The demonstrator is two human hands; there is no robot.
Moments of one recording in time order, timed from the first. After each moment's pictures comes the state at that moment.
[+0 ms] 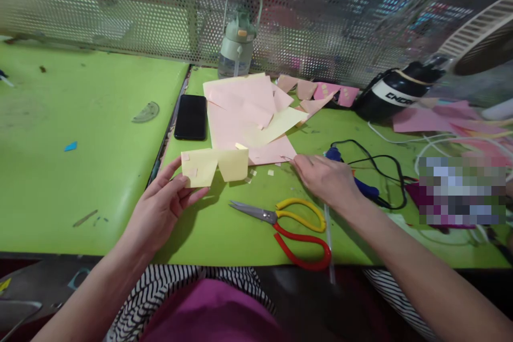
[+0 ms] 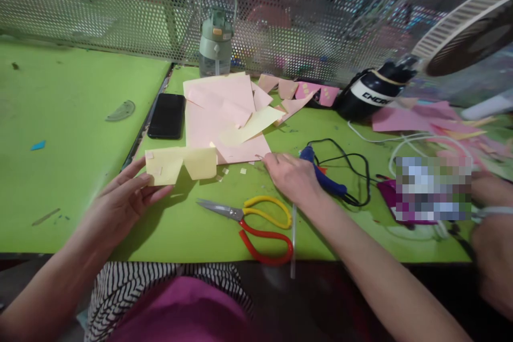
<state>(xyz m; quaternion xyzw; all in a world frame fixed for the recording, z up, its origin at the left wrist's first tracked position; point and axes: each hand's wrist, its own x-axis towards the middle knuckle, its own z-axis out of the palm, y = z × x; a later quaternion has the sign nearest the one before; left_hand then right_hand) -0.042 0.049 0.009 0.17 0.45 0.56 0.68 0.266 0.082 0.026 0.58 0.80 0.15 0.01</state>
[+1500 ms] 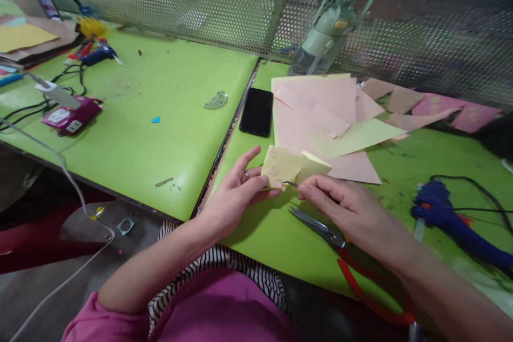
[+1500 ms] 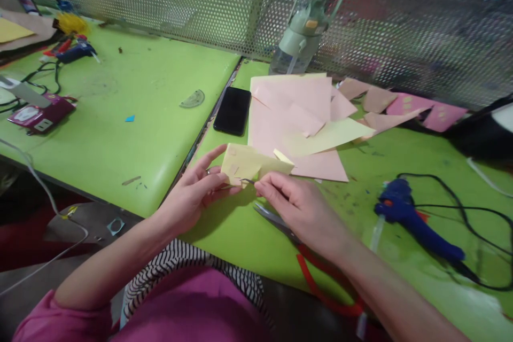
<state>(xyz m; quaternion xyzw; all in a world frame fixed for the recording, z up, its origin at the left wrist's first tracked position) -0.039 0.052 0.013 0.18 0.35 0.54 0.74 0.152 0.078 0.054 0.53 0.75 -0.38 -0.13</state>
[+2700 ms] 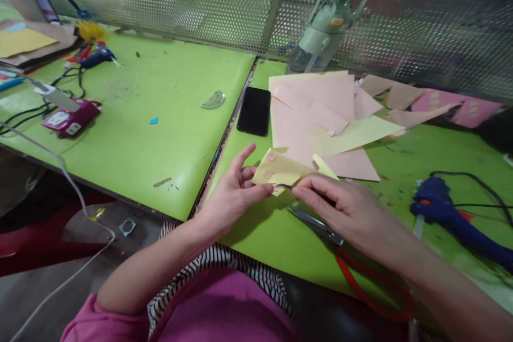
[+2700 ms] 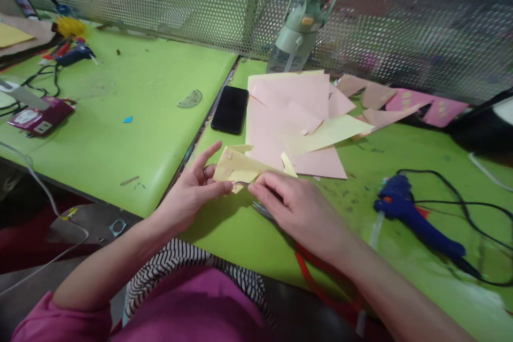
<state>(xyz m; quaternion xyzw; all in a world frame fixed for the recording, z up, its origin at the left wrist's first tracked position) -0.039 0.051 0.011 0.24 0.38 0.53 0.72 0.152 0.075 0.062 0.50 0.80 -0.32 -0.11</state>
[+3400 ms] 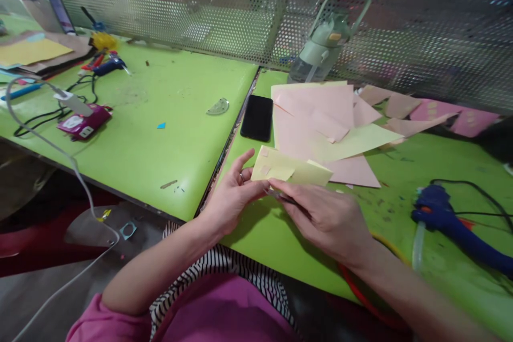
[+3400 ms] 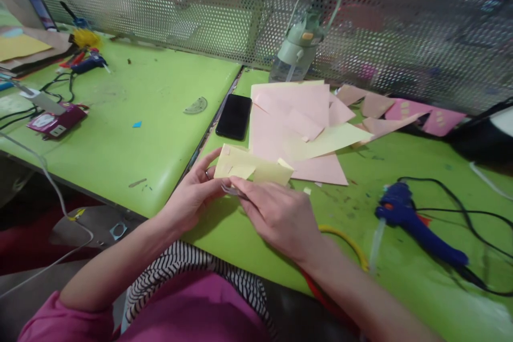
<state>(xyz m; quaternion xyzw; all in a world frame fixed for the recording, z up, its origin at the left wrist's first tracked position) -0.041 0.053 0.008 0.19 0.36 0.57 0.72 0.138 0.066 0.036 0.36 0.91 -0.07 -0.21</state>
